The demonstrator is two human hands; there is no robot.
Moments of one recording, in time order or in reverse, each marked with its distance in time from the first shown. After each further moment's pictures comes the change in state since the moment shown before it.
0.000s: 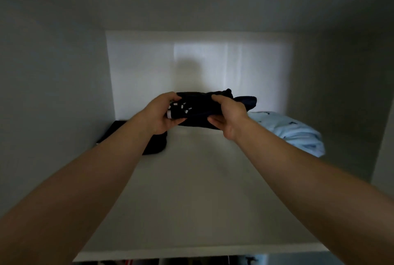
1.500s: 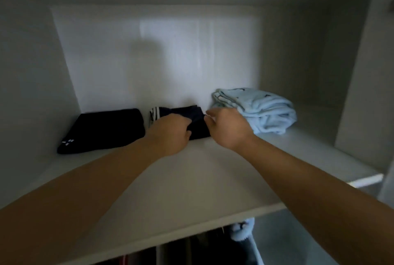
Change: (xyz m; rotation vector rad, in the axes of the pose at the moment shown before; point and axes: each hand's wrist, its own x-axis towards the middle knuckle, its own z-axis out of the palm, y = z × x) left_hand -0.001 -0.094 0.000 1.719 -0.239 0.775; right_hand -0.021 0.067 -0.056 -1.421 0.101 -0.645
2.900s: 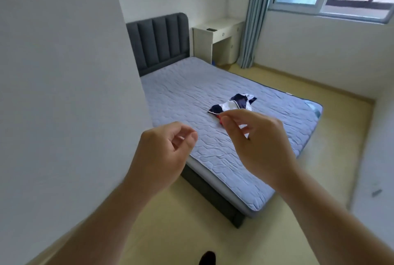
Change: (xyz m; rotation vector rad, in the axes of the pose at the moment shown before) left_hand -0.837 0.885 -0.253 -1.469 -0.652 1.643; right_hand -1.170 -0.358 -0.533 -1.082 1.030 1.436
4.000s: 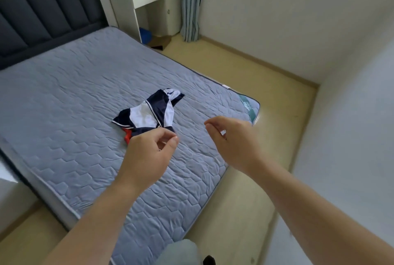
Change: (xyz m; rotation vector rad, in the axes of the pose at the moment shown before) left_hand 0.436 0.086 0.638 -0.085 -0.252 -0.221; right_hand 0.290 0.695 -0.204 -0.181 -0.287 0.335
